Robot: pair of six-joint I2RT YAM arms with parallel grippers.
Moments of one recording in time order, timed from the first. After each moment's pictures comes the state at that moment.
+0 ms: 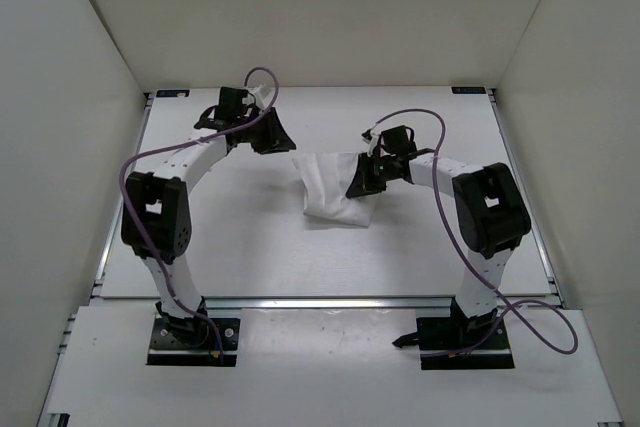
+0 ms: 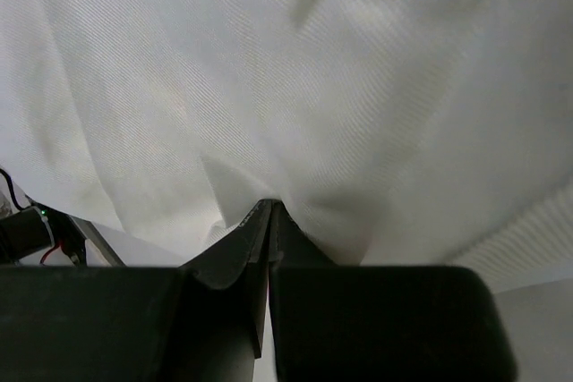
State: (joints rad) left arm -0.22 1.87 1.43 -0.34 0.55 -0.48; right arm 0.35 1.88 1.15 -0.21 -0.60 0.36
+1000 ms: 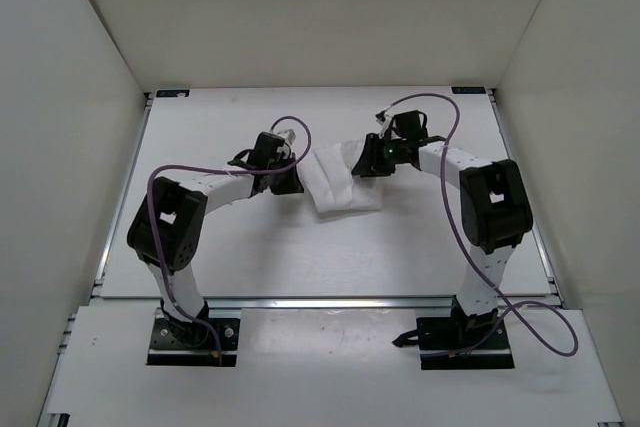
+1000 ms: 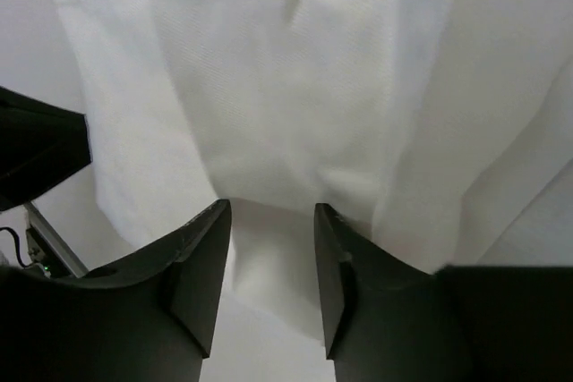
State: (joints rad) left arm -0.46 1.79 1.06 -0.11 0.18 -0.48; right arm 0.27 1.91 1.26 -0.21 -0.56 0.35
